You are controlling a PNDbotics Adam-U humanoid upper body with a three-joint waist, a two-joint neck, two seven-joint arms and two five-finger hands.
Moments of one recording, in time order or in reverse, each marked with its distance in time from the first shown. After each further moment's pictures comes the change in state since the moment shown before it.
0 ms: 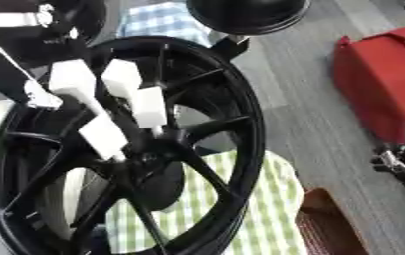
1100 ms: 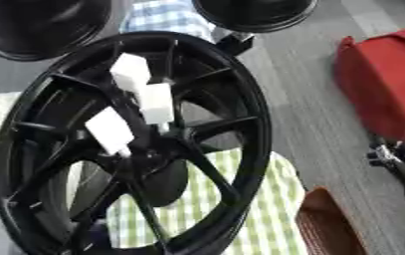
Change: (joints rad) left arm 0.519 0.143 0.568 0.191 0.015 0.052 0.387; right arm 0.014 0.002 -0.031 0.000 -0.011 -0.013 -0.040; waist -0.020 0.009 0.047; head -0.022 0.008
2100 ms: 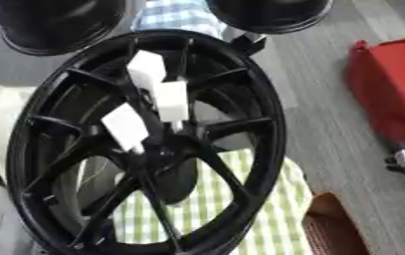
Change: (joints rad) left arm 0.190 -0.112 0.048 -0.117 0.032 -0.042 0.251; right arm -0.002 0.000 0.000 0.000 -0.008 -0.001 -0.001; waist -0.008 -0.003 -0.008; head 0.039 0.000
